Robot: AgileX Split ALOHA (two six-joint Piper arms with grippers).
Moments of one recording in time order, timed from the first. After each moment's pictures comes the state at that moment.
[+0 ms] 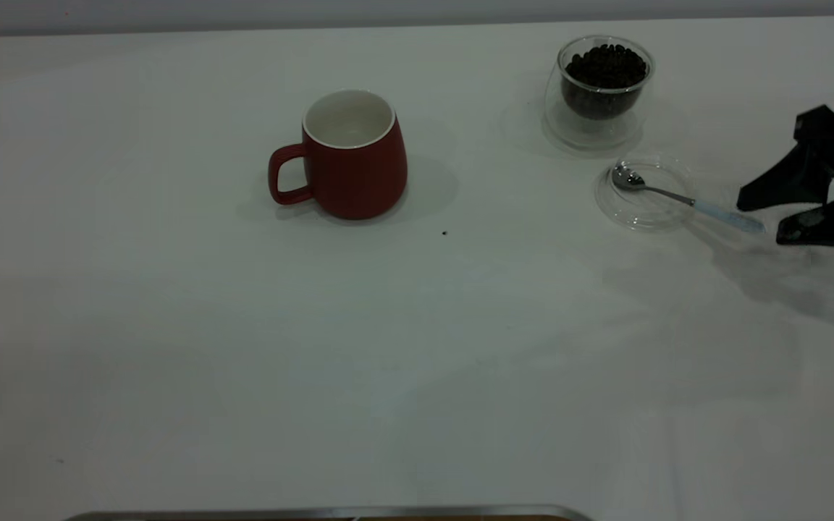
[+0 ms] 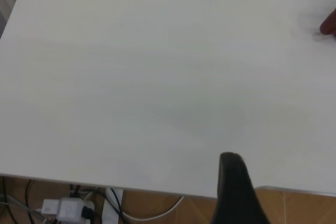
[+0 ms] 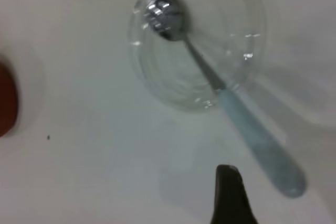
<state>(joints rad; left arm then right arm) 0.01 -0.02 -0.49 0.04 1.15 -0.12 -0.25 2.26 -0.81 1.79 0.59 -1.62</state>
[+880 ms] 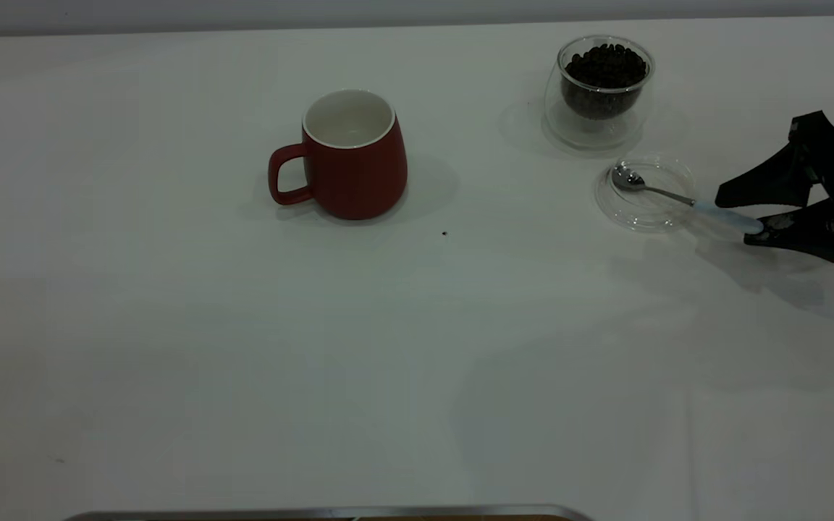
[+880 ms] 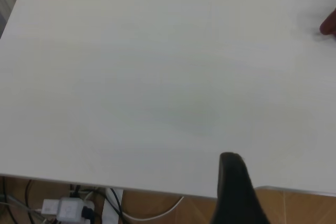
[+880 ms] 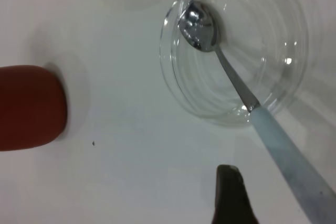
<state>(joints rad) 0.01 -0.02 -0.49 0.04 1.15 -0.12 -0.29 2.40 -0.88 1.80 0.78 -1.64</state>
